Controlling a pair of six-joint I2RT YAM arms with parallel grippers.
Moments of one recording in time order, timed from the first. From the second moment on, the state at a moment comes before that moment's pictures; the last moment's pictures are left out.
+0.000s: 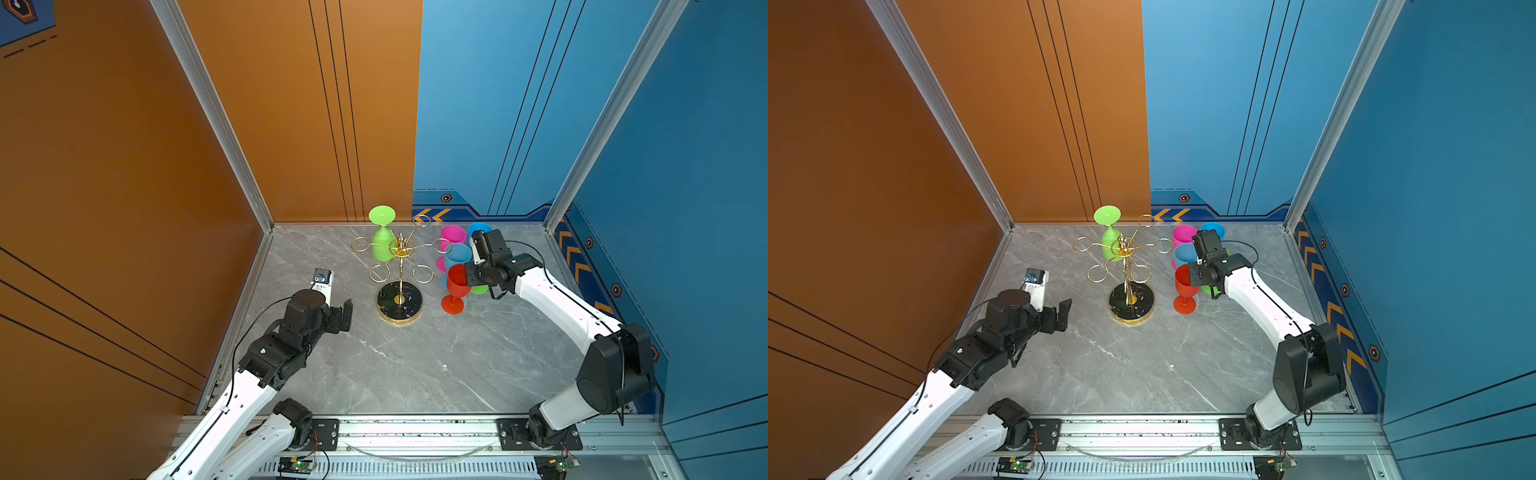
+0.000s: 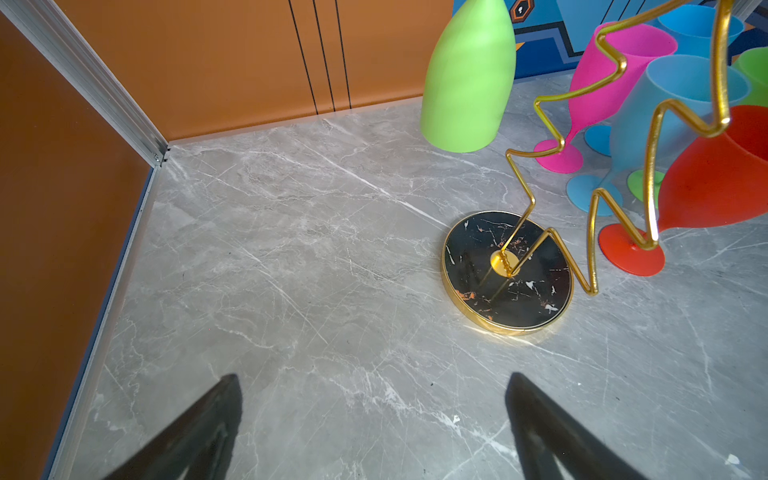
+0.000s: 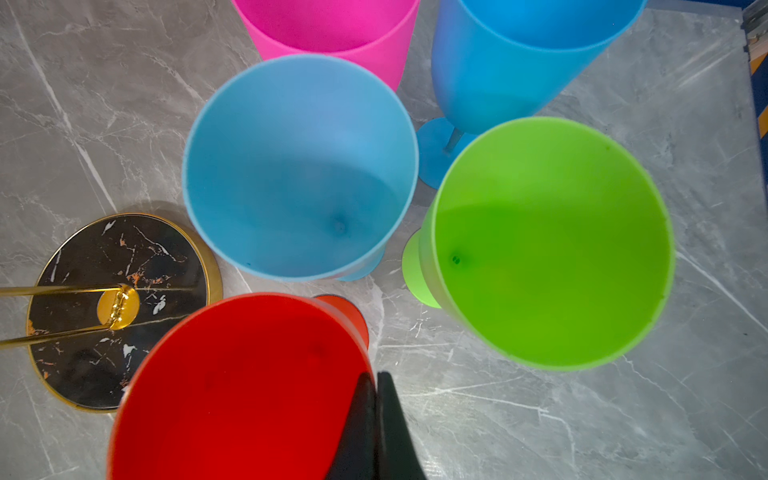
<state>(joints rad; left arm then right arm) -0.49 0.75 0.81 -0.61 -0.31 -0.14 0.38 1.56 1.29 -0.67 0.15 0.21</state>
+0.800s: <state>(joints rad) -0.35 0.85 0.90 -0.62 -0.20 -0.17 0.38 1.49 1.29 -0.69 0.12 0.22</state>
